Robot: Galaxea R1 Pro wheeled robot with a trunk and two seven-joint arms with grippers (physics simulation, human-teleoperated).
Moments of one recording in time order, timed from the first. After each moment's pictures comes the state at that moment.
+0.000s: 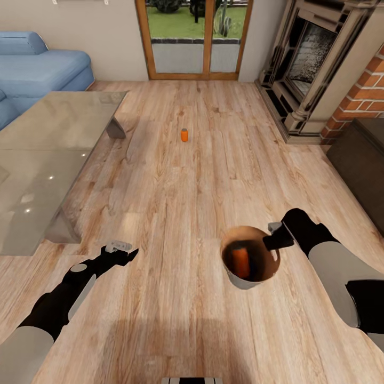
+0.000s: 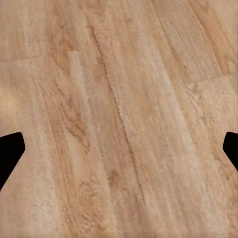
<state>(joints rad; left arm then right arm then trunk) -0.64 0.27 -0.19 -0.96 0.17 0.23 -0.27 -1.18 -0.20 0.13 -0.44 0.40 1.00 0.62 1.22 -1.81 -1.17</state>
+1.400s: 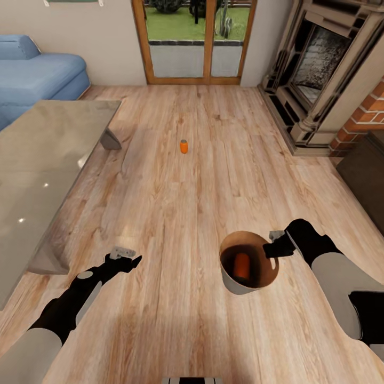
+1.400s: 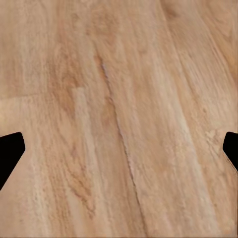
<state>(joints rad) -0.64 0.22 -0.18 -0.86 0.17 0.17 -0.25 -1.11 -0.21 0.05 -0.45 0.35 0.95 0.62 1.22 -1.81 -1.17</state>
